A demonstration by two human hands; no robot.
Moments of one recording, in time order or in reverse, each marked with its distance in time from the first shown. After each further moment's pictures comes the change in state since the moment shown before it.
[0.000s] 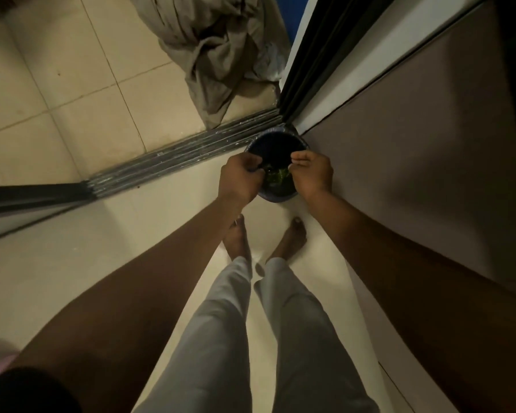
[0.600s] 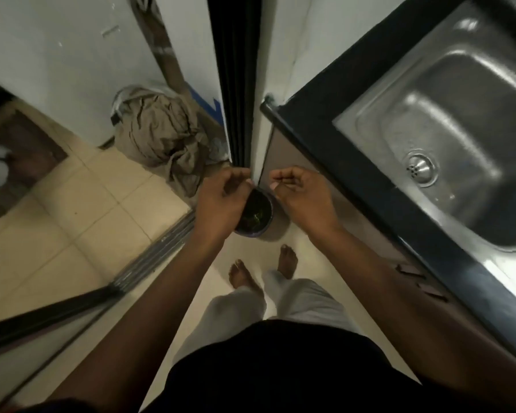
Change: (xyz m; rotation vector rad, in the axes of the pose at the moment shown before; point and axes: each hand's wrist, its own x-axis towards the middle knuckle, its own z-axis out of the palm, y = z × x) left_hand -0.224 0.184 -0.126 -0.119 -0.099 0.508; right_hand -0.259 -0.110 -0.173 0.316 0.168 -0.364
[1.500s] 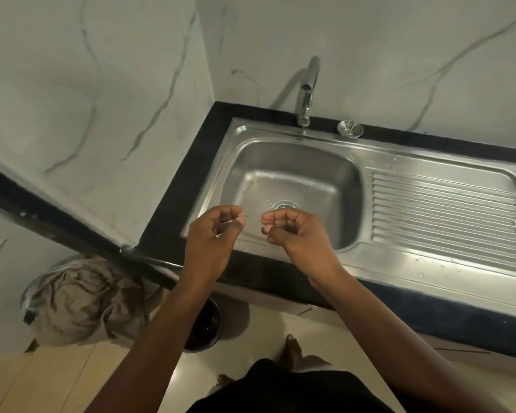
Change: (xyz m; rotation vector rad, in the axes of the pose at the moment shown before) left_hand -0.049 0.195 0.188 0.056 -0.479 0.325; right_hand -0.085 -0.014 -0.255 0.378 0.451 -0.058
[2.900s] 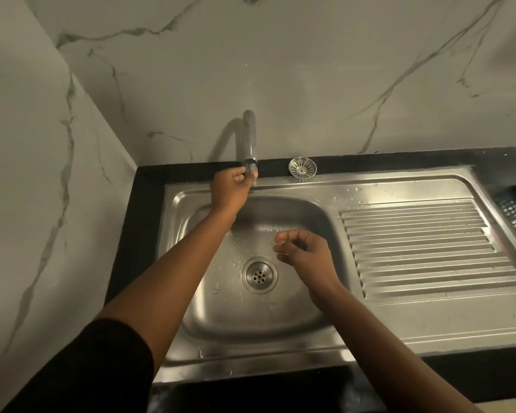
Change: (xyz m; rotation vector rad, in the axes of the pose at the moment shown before) left_hand 0.341 0.047 0.195 0.126 -0.241 0.049; right_hand 0.173 0.032 -0.072 0.226 0.452 0.170
